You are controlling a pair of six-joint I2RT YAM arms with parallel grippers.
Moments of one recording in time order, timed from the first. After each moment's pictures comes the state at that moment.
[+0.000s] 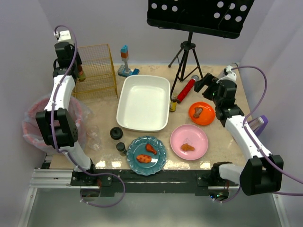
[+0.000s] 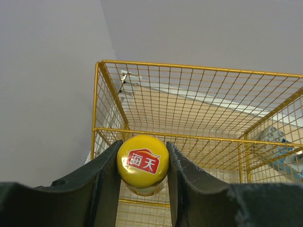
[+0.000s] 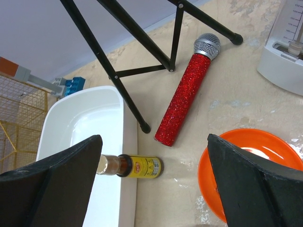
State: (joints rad) left arm 0.15 1.77 1.62 -0.12 -0.19 -0.02; right arm 0.12 1.19 0.89 0.00 0.02 0.58
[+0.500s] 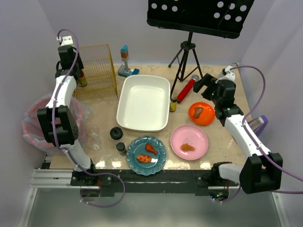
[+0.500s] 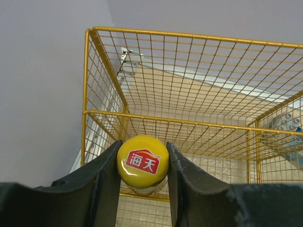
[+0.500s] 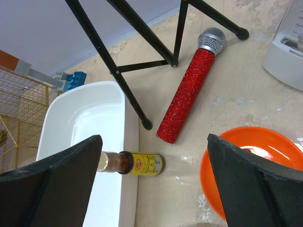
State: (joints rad) left arm 0.15 1.81 1.60 -0.14 -0.21 -0.05; right arm 0.12 1.21 0.89 0.01 0.00 0.58
